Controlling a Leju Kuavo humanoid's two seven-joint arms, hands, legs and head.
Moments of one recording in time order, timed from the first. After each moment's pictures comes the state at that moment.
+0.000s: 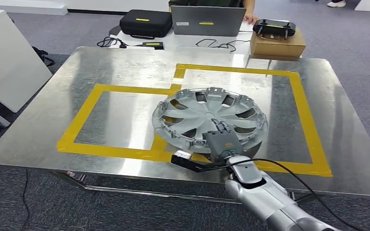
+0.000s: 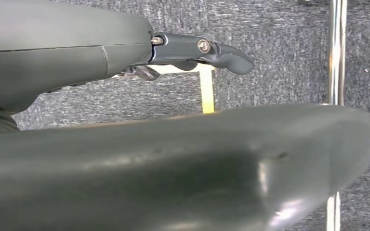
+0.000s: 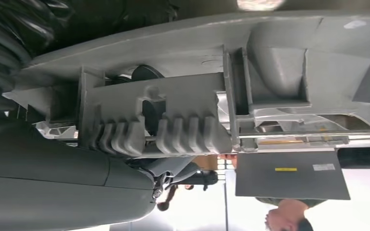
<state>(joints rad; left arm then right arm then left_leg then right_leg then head) -0.06 -0.14 1.13 -0.23 -1.18 -0.11 -0.65 -0.45 0.02 0.60 -0.92 1.06 -0.25 0.15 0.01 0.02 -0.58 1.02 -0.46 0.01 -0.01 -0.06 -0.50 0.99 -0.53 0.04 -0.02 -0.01</state>
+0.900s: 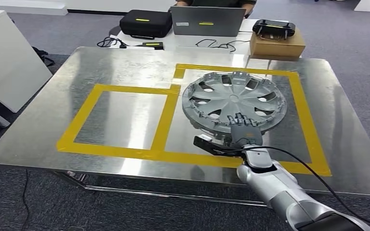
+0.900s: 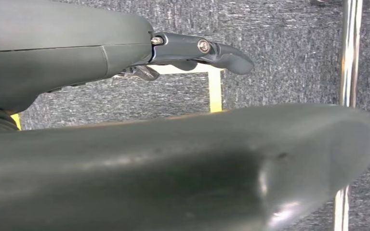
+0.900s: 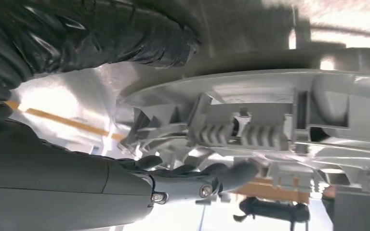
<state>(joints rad) -0.06 -0.14 1.15 -0.23 -1.18 -0.10 -0.62 -0.58 0.06 0.45 -0.68 1.14 -0.20 0.26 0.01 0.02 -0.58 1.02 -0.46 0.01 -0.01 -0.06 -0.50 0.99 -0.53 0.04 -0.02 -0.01</state>
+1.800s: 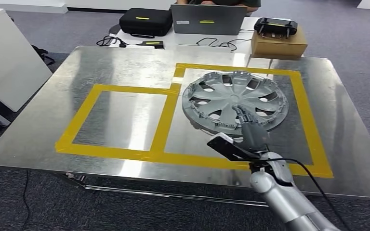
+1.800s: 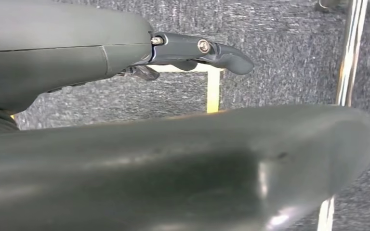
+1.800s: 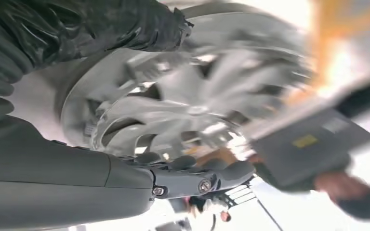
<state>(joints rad) -0.03 -0.15 1.20 -0.23 -1.15 -0.11 -0.67 -0.30 -0.03 0.37 -1.24 0.61 -0.33 -0.16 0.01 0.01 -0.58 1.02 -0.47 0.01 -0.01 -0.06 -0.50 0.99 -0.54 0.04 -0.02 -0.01</state>
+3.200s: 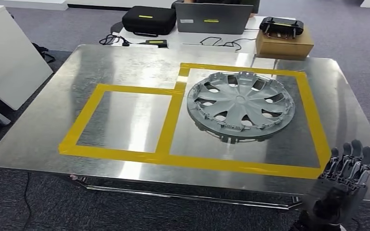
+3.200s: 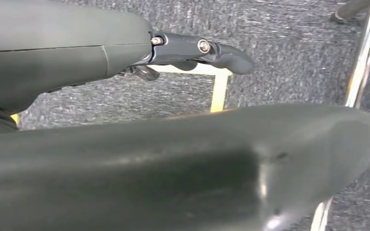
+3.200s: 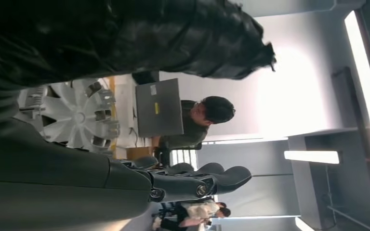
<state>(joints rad) -0.02 -0.19 1.27 -0.23 -1.16 -0.05 -0.69 0.37 0.19 0.10 -2.08 -0.11 -0.10 -0.70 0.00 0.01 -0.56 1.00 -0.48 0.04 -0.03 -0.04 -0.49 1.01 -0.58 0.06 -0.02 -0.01</state>
